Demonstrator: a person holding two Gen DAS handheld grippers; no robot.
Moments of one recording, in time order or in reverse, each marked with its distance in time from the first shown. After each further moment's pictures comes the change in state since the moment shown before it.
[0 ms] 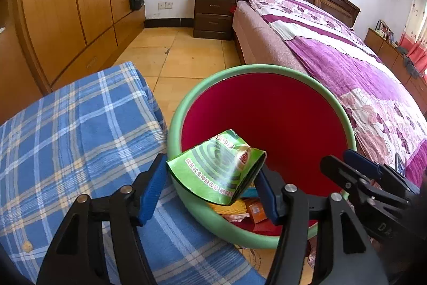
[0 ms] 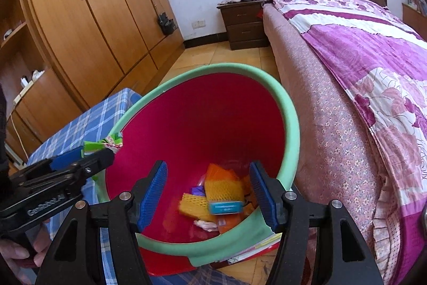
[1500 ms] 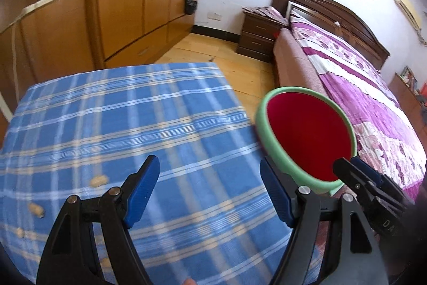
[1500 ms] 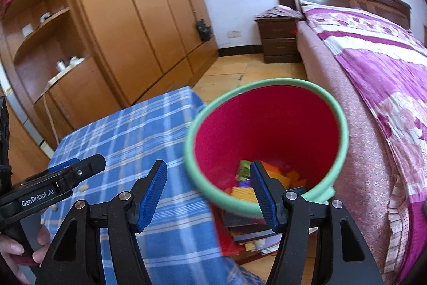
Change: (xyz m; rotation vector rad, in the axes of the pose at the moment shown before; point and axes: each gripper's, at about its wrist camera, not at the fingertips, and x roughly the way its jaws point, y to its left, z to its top) left arm -0.129 0.093 -0.063 -0.226 -0.091 0.130; right arm -0.058 0.091 -0.025 -0.132 -0.040 0.135
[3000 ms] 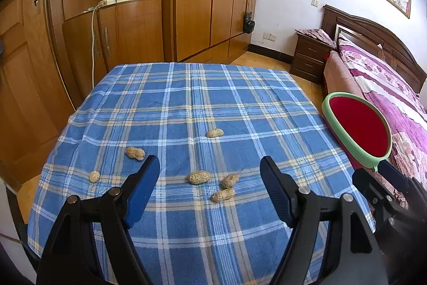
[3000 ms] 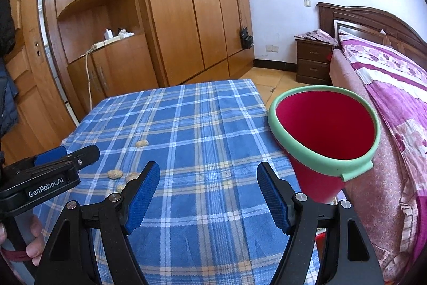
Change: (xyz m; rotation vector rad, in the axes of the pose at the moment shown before) left arm -0.091 0.082 -0.086 -0.110 -0.119 0.260; right arm -0.038 0.111 -0.074 -0.207 -0.046 0.073
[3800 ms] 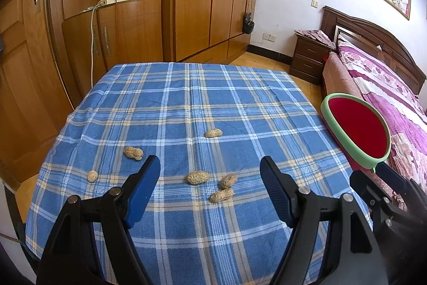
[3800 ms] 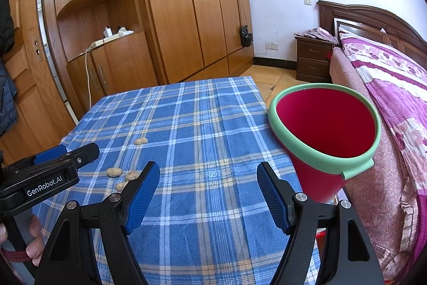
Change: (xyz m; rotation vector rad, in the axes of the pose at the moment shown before) left arm 0.001 0.001 -0.001 -0.004 -0.003 -0.003; right arm 0.001 0.000 -0.001 0.000 0.007 -0.001
